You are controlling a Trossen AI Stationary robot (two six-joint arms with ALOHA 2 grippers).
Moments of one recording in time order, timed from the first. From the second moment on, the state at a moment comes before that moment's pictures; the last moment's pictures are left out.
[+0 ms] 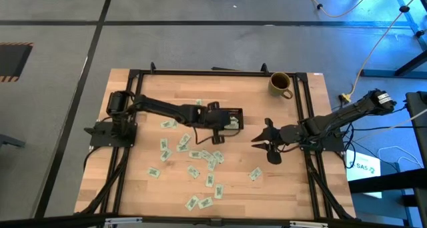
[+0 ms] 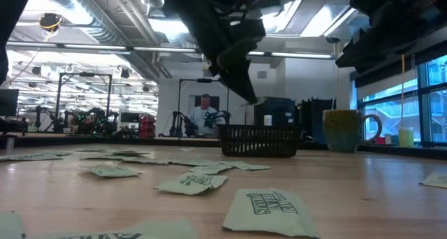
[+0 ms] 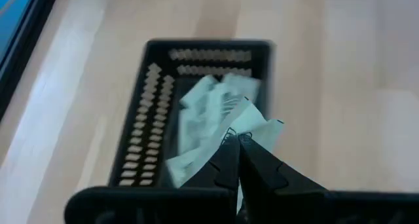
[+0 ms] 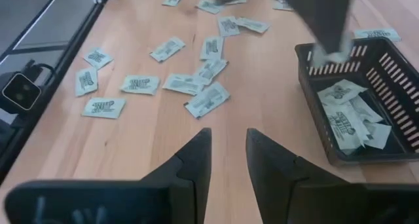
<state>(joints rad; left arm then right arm) 0.00 1.89 1.36 -0.37 -0.27 -0.05 0.34 0.95 0.45 -0.04 0.22 0.28</state>
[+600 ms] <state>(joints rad) 0.07 1.94 1.34 -0.31 -0.18 -0.09 0.34 0.95 0.45 -0.03 0.22 0.25</state>
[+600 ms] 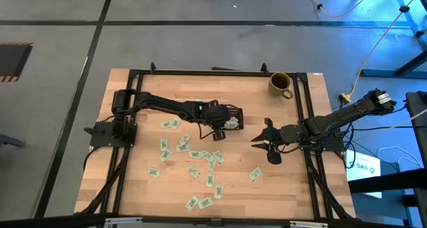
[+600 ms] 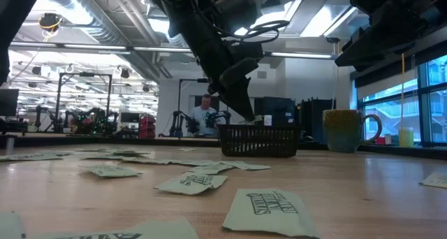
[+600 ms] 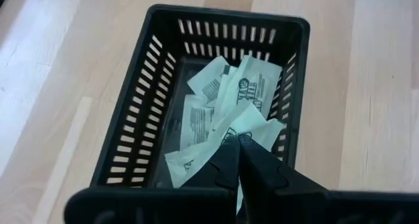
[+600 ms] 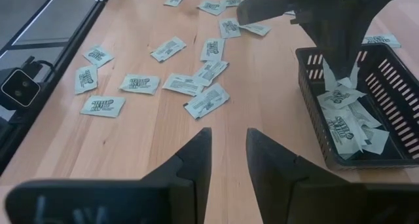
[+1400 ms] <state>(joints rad) 0.07 1.94 1.34 -0.31 -0.22 -0.08 0.34 0.95 0.45 -0.03 0.22 0.25</state>
